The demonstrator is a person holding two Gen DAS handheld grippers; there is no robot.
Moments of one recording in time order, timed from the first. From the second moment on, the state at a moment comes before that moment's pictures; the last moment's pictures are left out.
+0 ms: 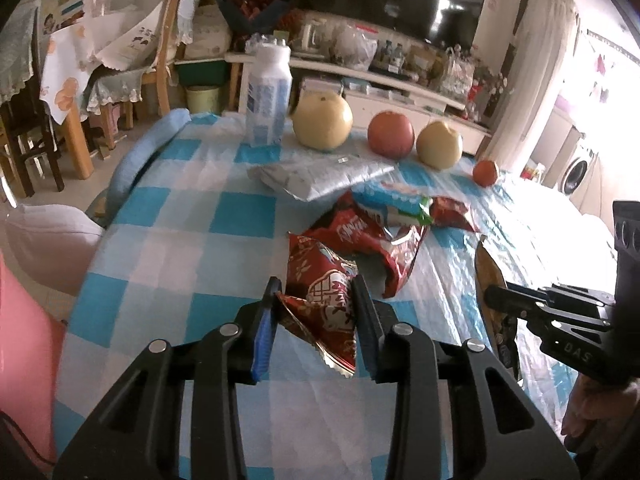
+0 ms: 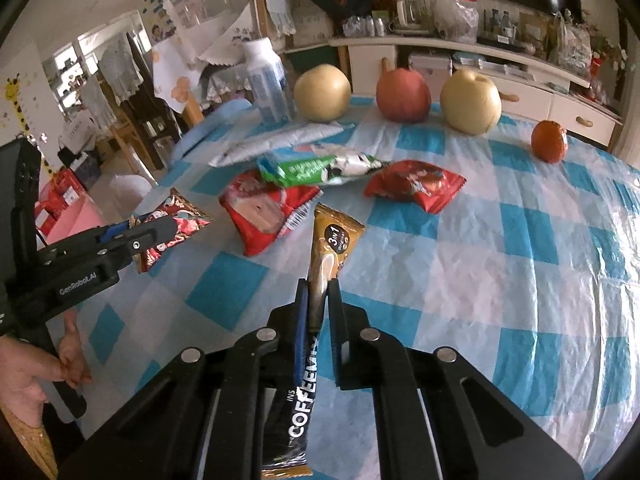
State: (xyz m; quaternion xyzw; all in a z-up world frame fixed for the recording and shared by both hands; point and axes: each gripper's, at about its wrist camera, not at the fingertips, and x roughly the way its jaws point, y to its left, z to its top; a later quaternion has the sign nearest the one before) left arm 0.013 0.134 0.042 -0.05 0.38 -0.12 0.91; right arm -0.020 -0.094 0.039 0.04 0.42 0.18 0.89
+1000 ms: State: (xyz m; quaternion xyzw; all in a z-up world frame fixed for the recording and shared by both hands) left arm -0.033 0.244 0.100 -0.08 0.29 -0.01 0.95; right arm -0.052 0.011 0.093 0.06 0.36 0.26 0.90
